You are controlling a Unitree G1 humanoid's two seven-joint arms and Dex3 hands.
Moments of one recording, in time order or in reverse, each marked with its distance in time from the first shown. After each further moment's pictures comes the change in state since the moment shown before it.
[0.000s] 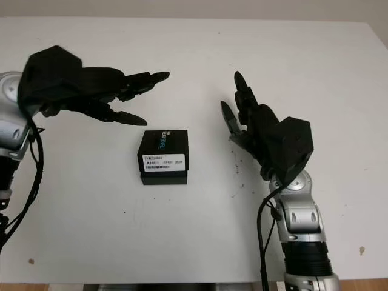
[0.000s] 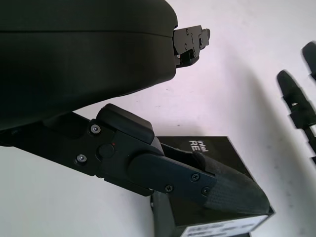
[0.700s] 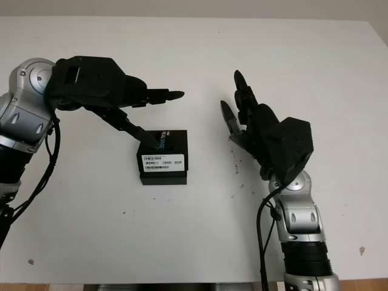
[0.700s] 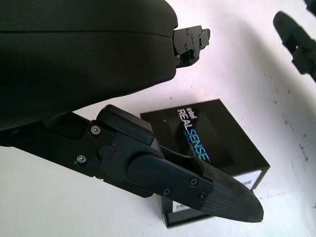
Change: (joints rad) left arm -0.053 -0.015 -0.106 -0.141 0.059 0.135 -0.166; right arm 0.000 0.003 0.003 -0.001 -0.001 -0.004 -0.012
